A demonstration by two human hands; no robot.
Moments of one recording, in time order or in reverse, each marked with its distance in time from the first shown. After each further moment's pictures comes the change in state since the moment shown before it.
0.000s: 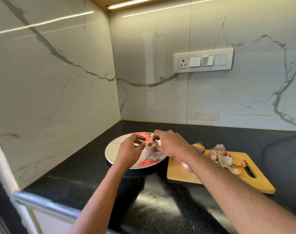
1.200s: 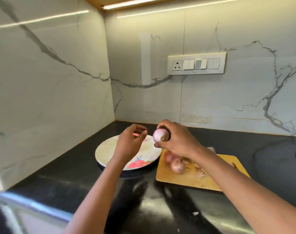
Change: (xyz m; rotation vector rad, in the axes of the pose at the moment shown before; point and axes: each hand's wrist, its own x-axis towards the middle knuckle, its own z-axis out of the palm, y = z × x) left_hand 0.001 0.039 0.008 -0.131 0.100 0.135; right_hand -0.035 0.038 -0.031 0.359 0.248 -0.067
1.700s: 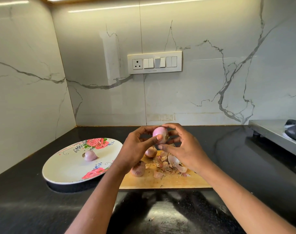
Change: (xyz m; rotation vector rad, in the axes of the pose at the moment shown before) left_hand -0.017 0.070 0.101 -0.443 -0.406 0.094; right_hand -0.083 0.080 -0.058 0.339 0.274 0.141
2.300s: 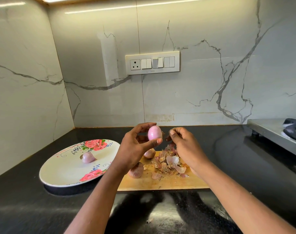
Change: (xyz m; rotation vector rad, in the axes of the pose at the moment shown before) left_hand 0.000 -0.002 0.002 0.022 0.043 0.052; right_hand 0.006 -0.001 0.004 0.176 0.122 0.251
